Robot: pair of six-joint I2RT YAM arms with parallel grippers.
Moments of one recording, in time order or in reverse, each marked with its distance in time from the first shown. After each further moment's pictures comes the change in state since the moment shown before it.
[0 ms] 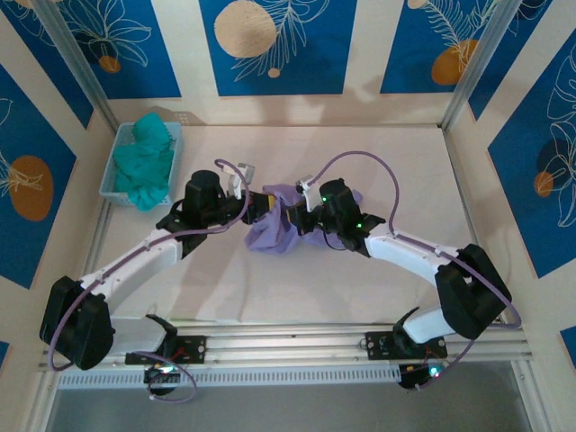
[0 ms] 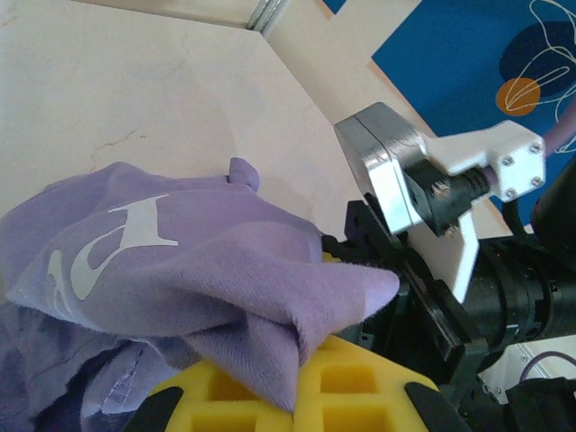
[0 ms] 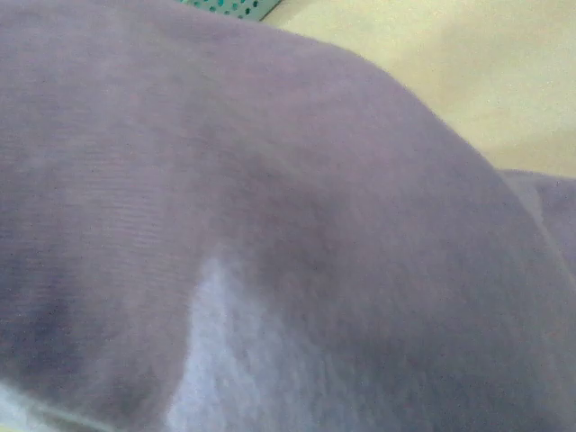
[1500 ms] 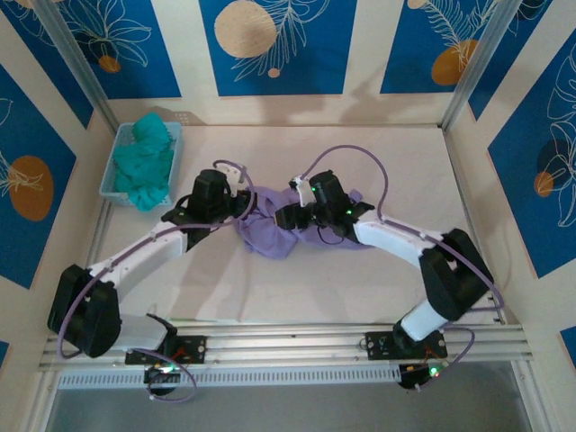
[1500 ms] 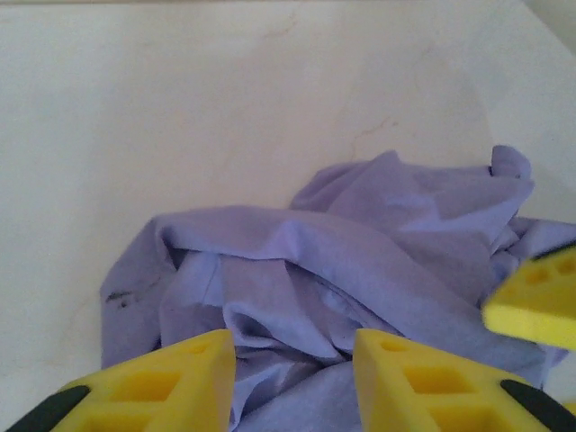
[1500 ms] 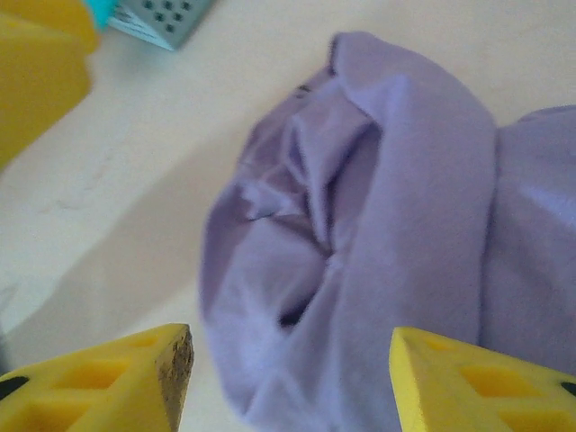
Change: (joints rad) left arm 0.019 0.092 0.041 -0.171 -0.447 0.219; right arm -0.011 0.166 0.152 -0.152 -0.047 0.078
